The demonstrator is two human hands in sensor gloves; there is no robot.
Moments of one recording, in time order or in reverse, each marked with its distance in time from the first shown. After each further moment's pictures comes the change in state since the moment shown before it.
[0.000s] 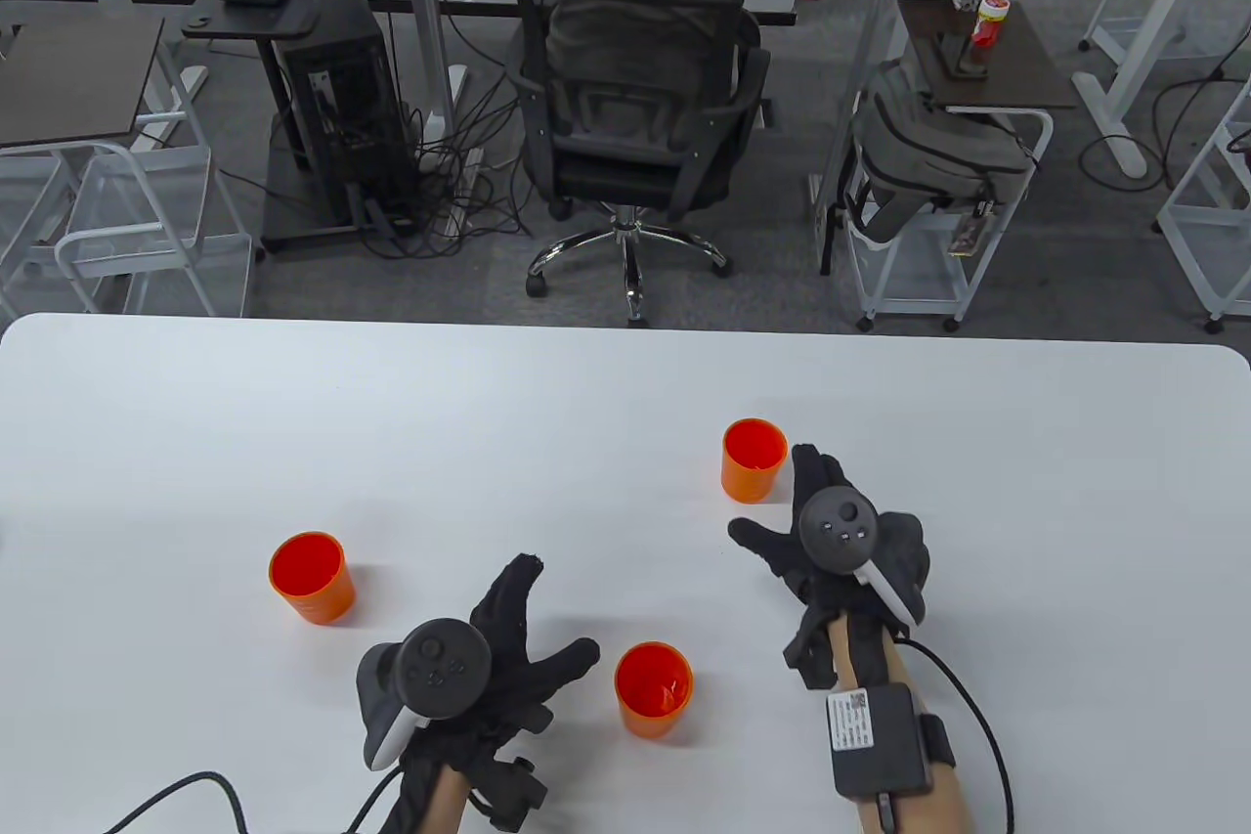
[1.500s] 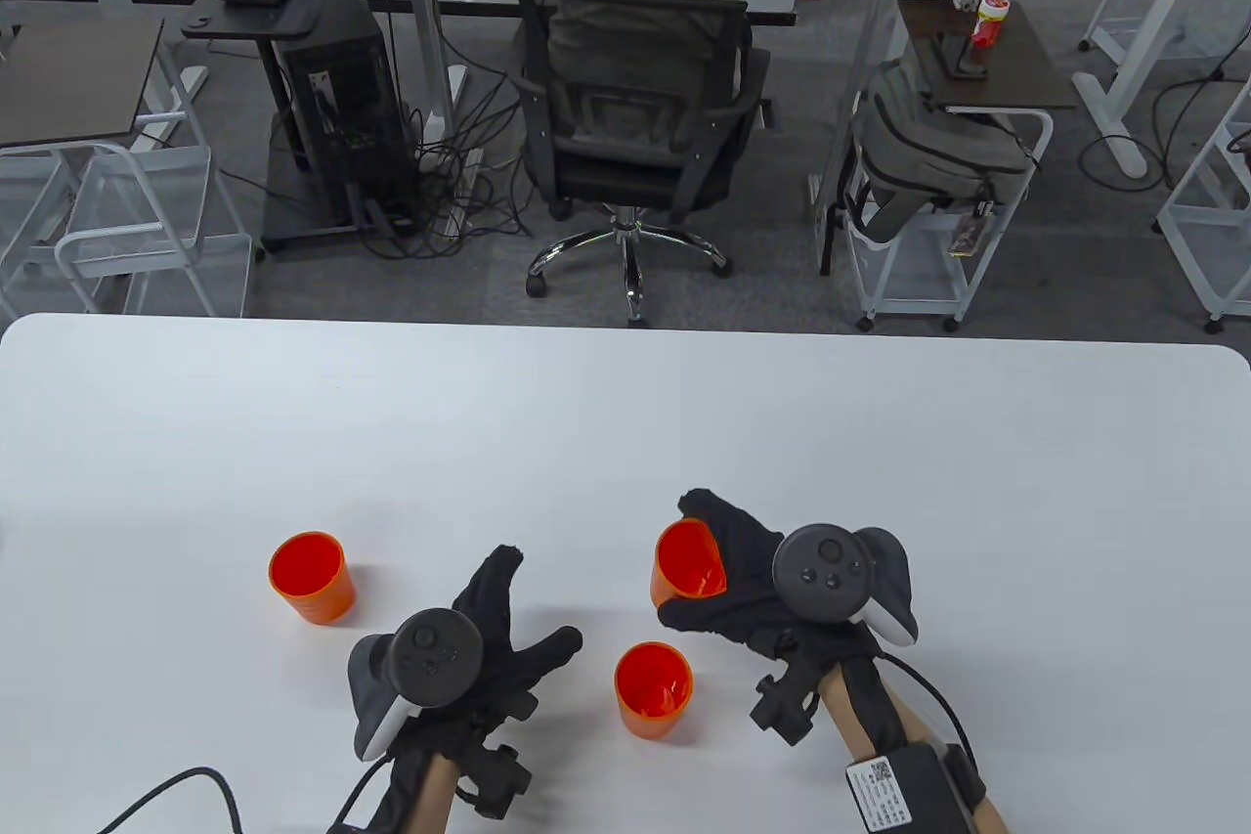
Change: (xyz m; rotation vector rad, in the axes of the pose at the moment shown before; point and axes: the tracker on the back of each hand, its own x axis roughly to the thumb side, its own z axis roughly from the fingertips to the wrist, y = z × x) left_hand -0.009 0.007 -0.004 0.020 0.045 -0.085; right_hand 0.078 -0.032 0.096 0.160 -0.494 -0.209
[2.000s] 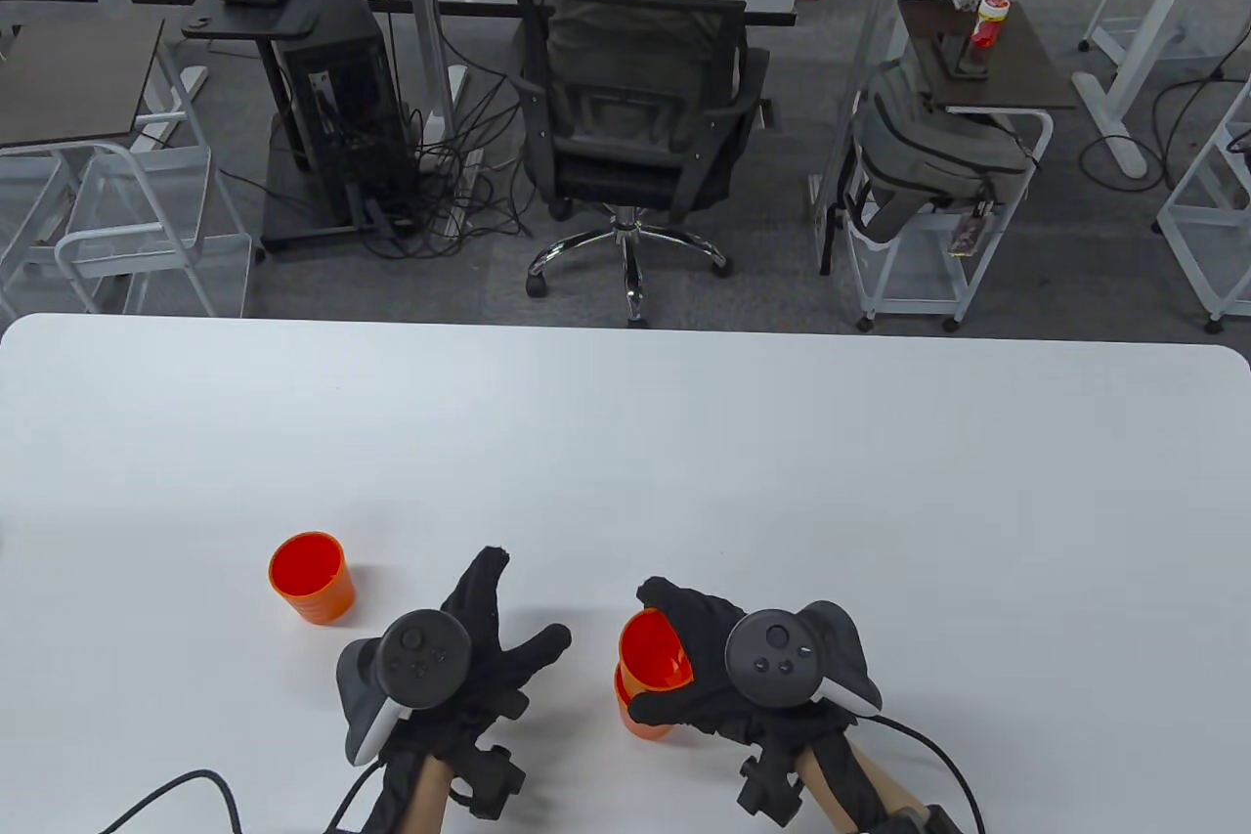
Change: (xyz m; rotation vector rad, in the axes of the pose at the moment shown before) left_hand -0.004 0.003 0.002 0.010 0.028 0.005; right_hand 0.006 0.053 0.018 0.143 -0.006 0.052
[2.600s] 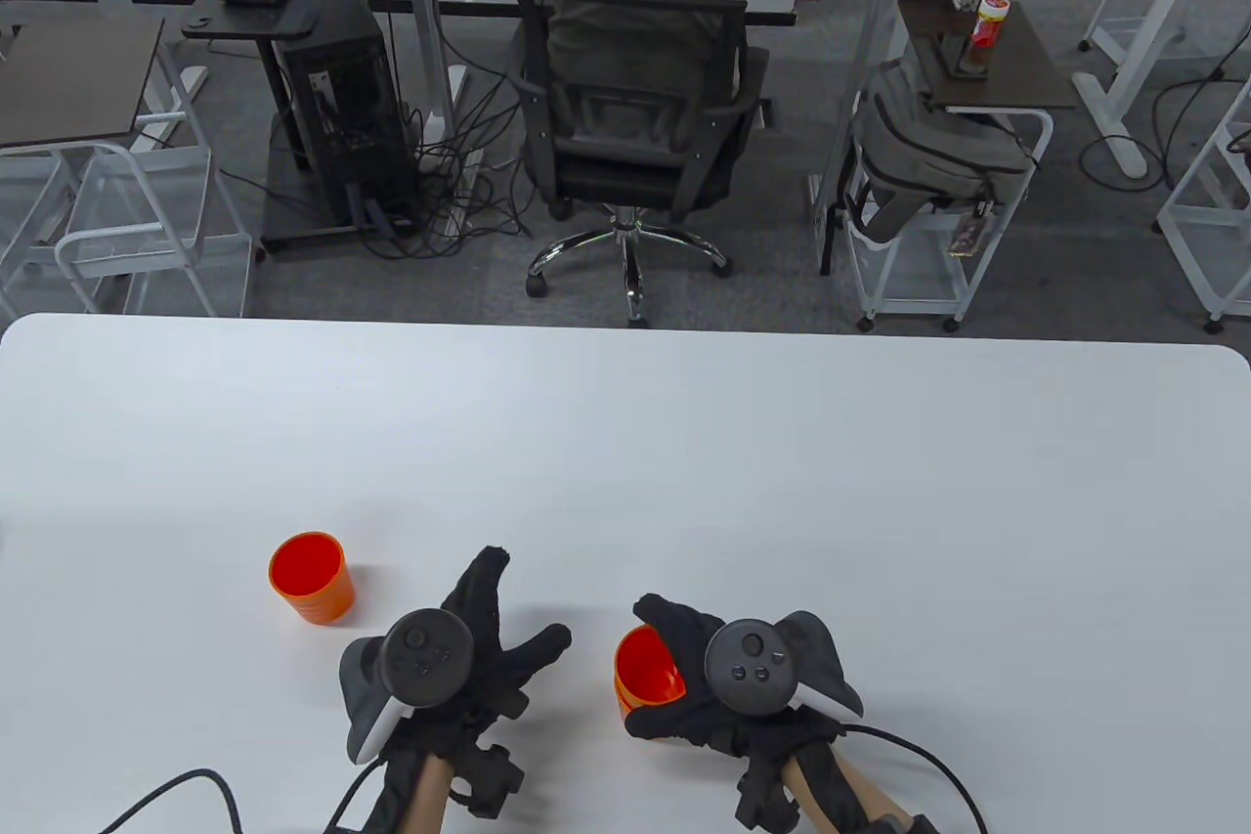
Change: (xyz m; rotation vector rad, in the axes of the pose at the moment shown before) left_hand -0.001 0.000 -0.001 -0.005 0.002 -0.022; right_hand -0.008 0.022 -0.001 0.076 0.047 0.016
